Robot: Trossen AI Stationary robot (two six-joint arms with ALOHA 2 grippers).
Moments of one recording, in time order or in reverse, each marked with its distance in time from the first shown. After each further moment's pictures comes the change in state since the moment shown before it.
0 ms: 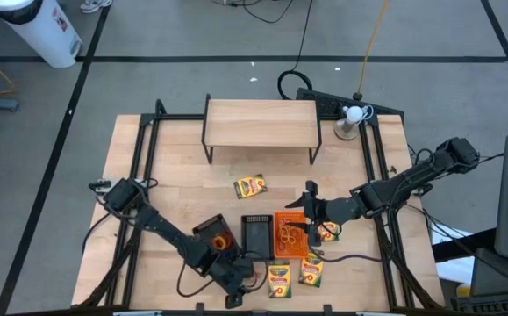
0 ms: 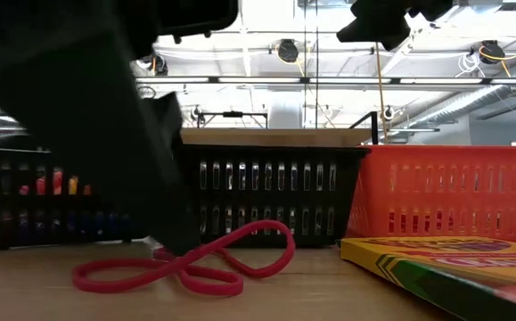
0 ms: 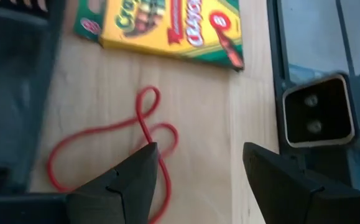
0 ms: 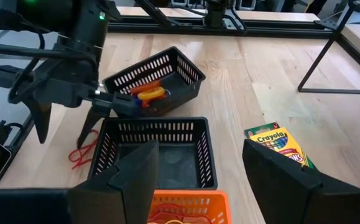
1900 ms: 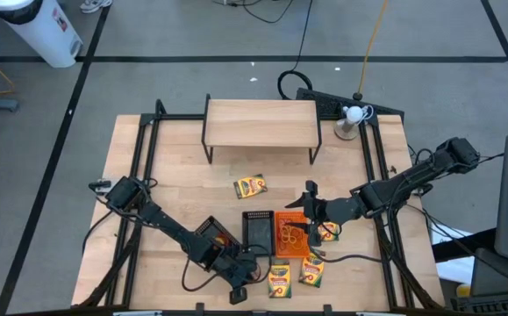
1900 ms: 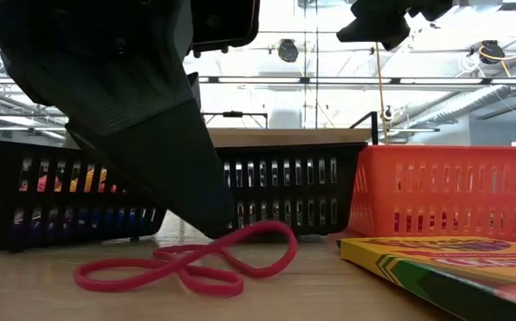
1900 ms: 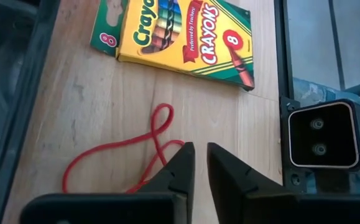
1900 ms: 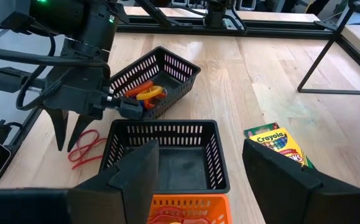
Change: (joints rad) left arm 0.040 0.000 0.000 0.014 0.041 -0.032; right arm 0.000 0.000 0.000 0.000 0.000 -0.004
